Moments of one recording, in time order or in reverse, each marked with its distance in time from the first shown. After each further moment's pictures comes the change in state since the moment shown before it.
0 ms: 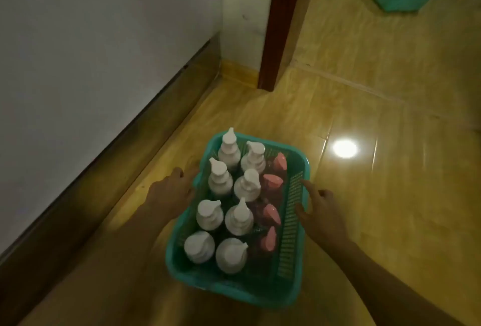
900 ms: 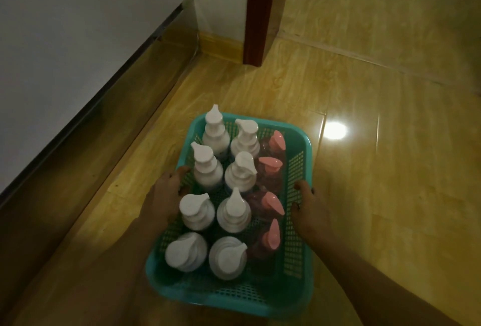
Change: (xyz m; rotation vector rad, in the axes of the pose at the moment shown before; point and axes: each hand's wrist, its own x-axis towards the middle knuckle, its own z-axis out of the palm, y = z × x) left_hand 0.031 -0.010 0.089 -0.345 0.090 -0.003; right_hand 0.013 0.027 0.076 0.137 -0.022 0.216
